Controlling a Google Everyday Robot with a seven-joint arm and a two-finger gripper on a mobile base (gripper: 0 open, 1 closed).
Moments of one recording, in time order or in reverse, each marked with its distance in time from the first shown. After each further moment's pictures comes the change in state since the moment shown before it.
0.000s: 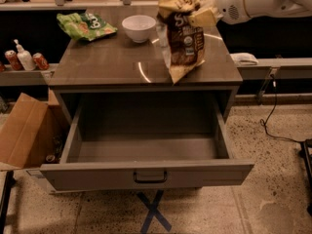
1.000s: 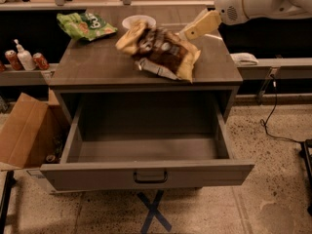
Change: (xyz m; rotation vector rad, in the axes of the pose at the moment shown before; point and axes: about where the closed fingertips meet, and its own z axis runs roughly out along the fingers) arm -0.003 0.004 0.003 -0.007 -0.017 -0.001
